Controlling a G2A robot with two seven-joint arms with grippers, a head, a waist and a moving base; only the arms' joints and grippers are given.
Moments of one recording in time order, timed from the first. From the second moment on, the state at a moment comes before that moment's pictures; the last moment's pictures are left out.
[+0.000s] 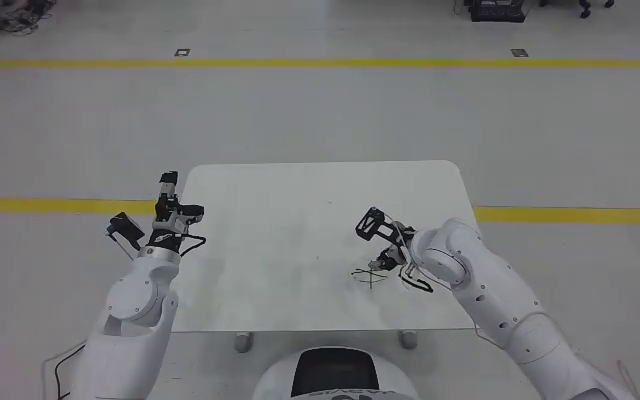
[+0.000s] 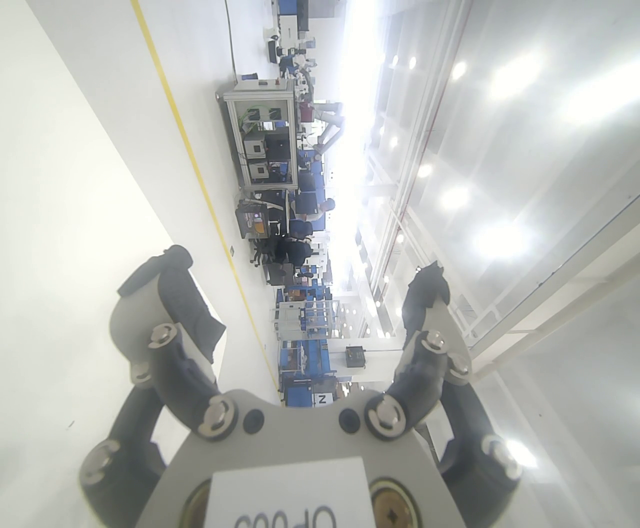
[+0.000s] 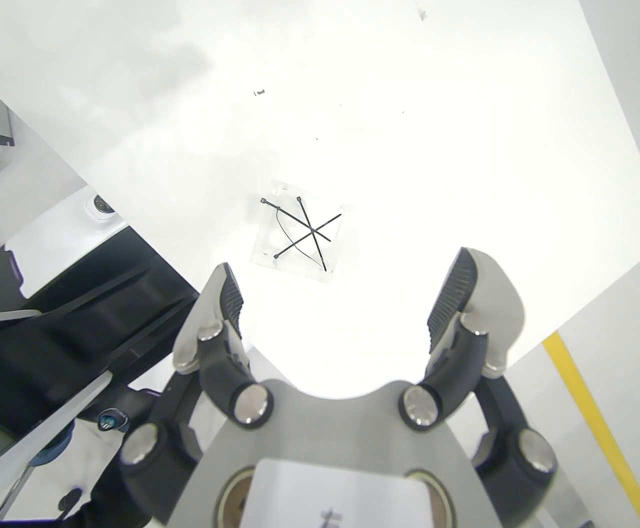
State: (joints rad) left arm 1.73 -1.15 -1.60 -1.80 -0.42 0.00 0.00; right arm -1.24 -1.07 0.99 -1.70 -1.09 -0.34 1.10
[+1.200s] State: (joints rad) left arm 1.73 -1.15 -1.60 -1.80 -0.42 0.00 0.00; right arm -0.95 -0.97 0.53 -1.54 -0.77 -0.34 0.90
